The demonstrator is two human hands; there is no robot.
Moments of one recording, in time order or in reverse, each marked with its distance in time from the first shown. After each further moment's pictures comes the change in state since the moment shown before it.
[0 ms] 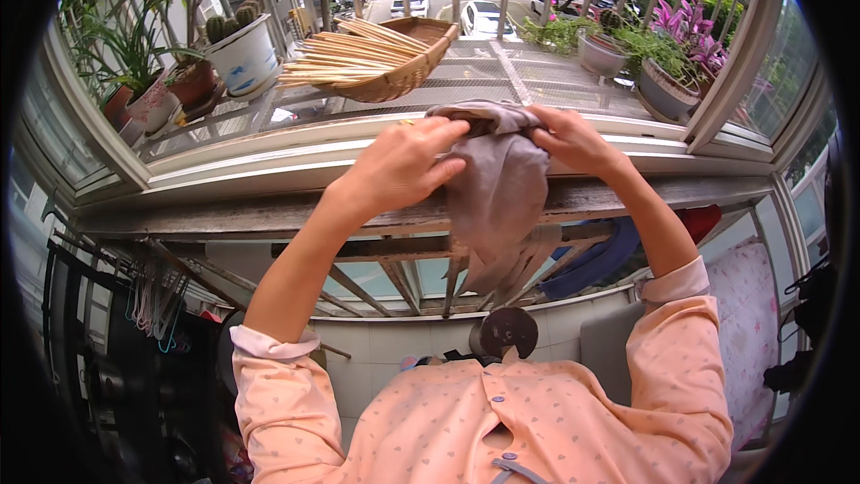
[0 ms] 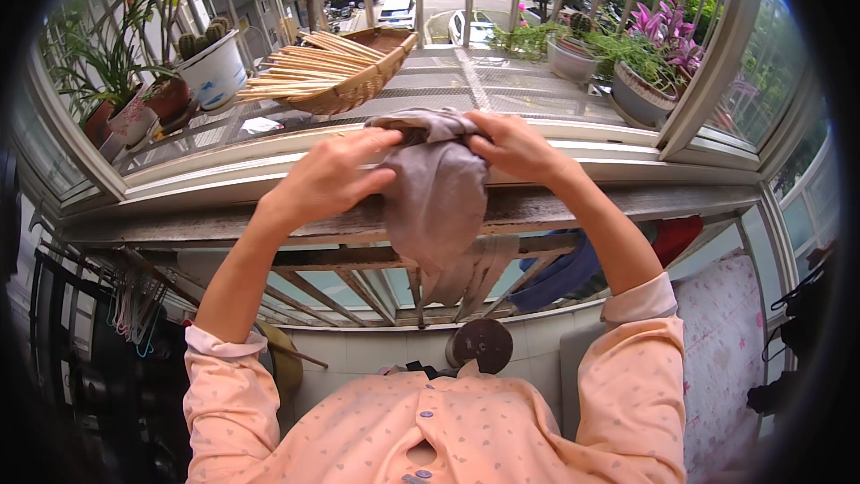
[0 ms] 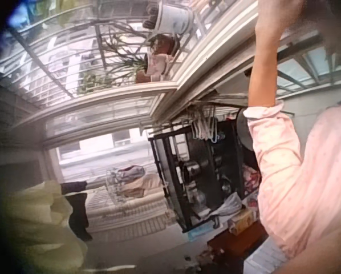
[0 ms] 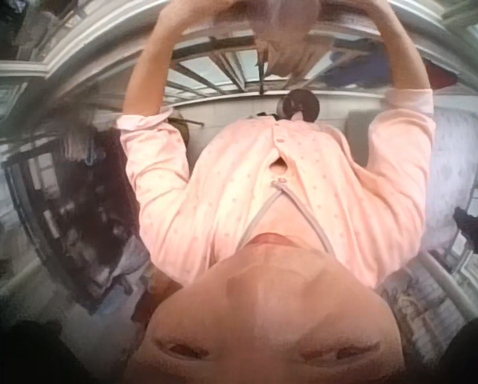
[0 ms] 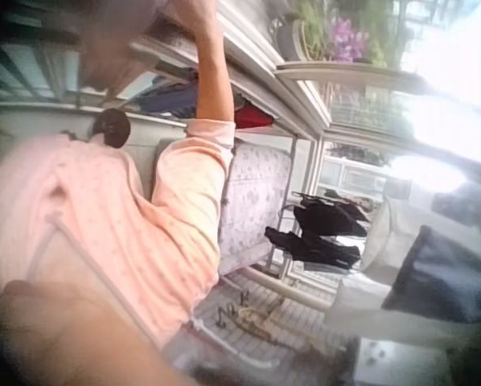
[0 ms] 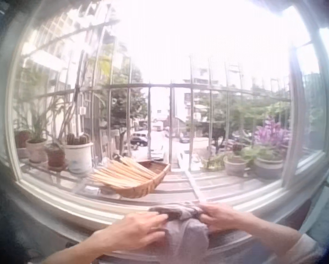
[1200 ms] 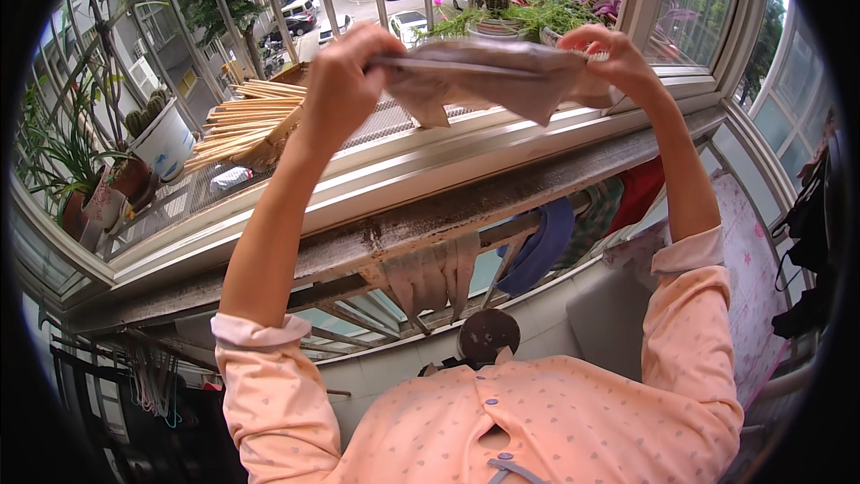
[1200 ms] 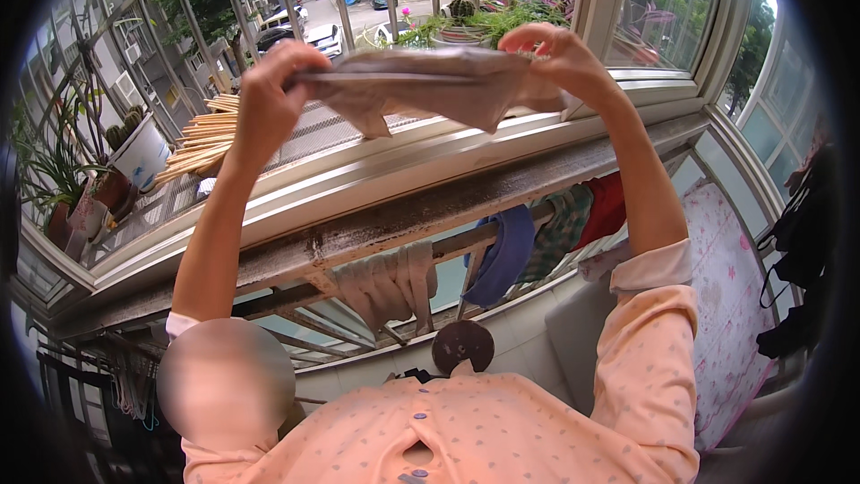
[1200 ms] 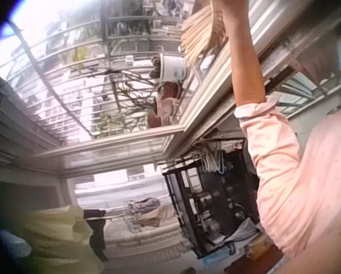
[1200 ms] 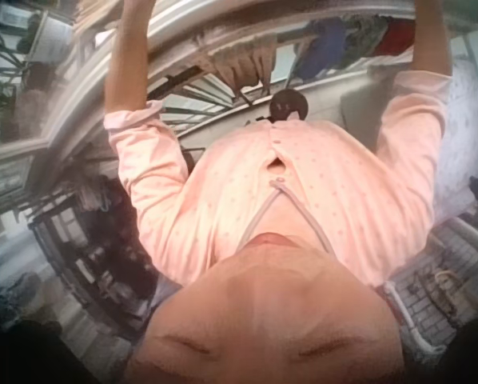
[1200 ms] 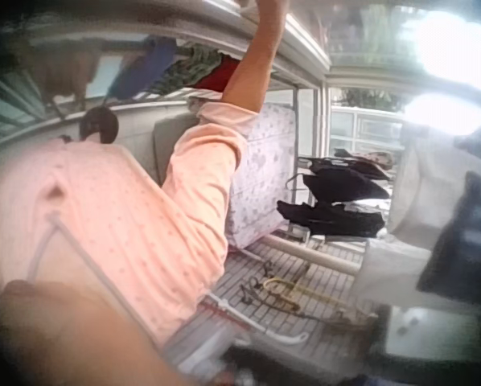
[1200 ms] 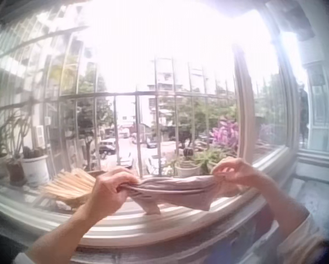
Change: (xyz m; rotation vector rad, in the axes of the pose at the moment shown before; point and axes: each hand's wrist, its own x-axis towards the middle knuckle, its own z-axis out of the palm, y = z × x) left_hand 0.158 0.032 0.022 -0.182 0.440 0.268; right_hand -0.105 0.100 -0.186 -0.081 0.253 0.034
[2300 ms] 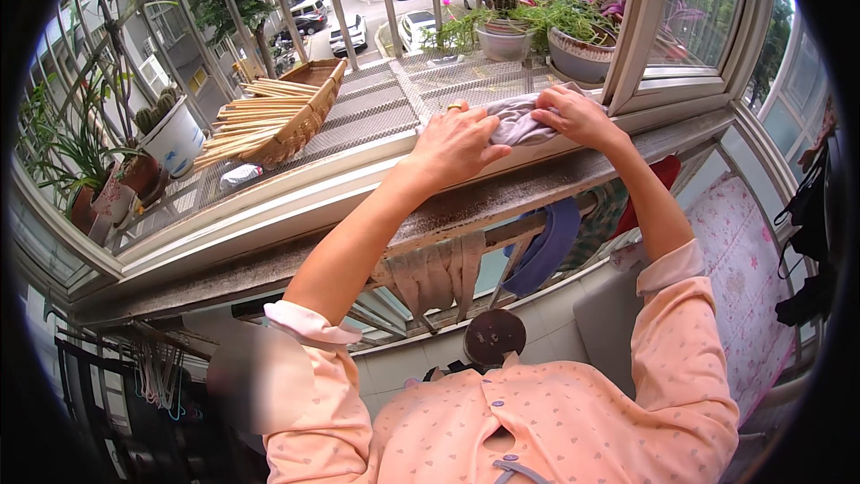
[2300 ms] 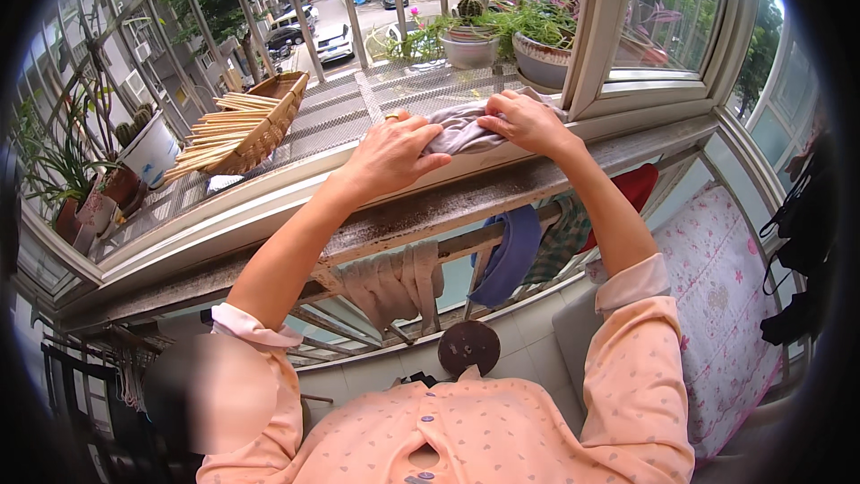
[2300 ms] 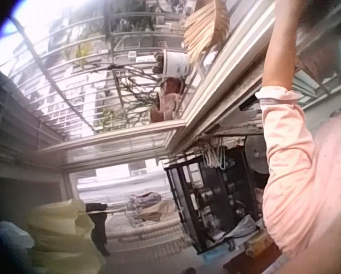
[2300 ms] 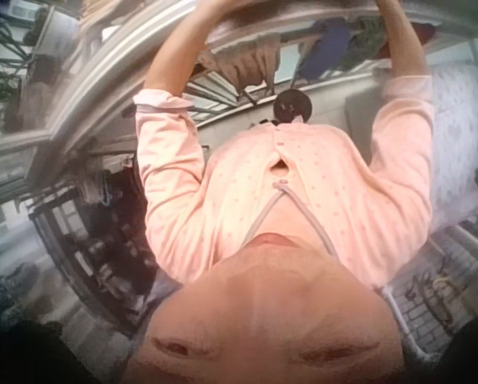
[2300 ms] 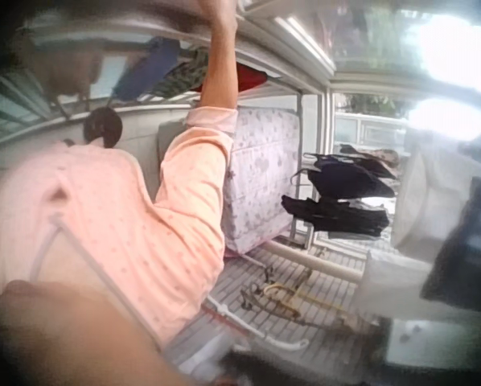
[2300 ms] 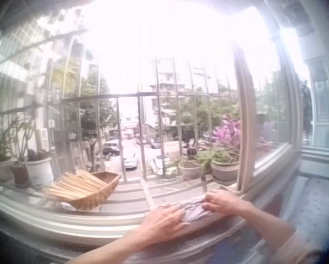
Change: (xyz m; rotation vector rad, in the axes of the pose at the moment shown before) left_hand -0.037 0.022 0.104 0.328 -0.565 -0.008; right_hand -0.023 0.019 0.092 -0.328 -0.101 0.210
